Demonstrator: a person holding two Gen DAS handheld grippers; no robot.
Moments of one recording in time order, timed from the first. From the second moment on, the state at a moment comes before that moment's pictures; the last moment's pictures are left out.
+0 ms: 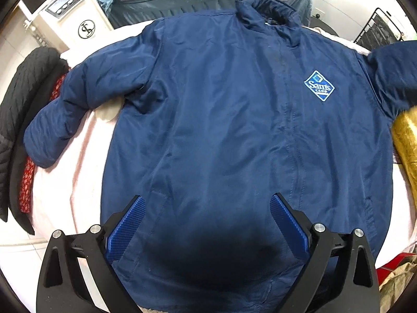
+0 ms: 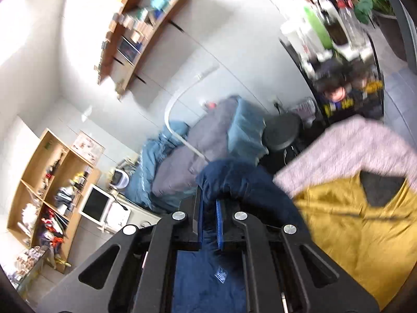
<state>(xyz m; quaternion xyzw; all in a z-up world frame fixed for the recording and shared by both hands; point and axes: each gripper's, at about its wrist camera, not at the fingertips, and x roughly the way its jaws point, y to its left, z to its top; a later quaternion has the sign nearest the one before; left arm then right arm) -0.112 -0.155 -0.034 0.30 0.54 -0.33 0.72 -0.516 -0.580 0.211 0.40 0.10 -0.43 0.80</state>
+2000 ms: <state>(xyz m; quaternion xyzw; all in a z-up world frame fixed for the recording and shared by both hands) -0.079 -0.113 -0.041 0.25 0.54 -0.29 0.75 -0.348 -0.583 0.075 0.32 0.28 -0.47 0.77</state>
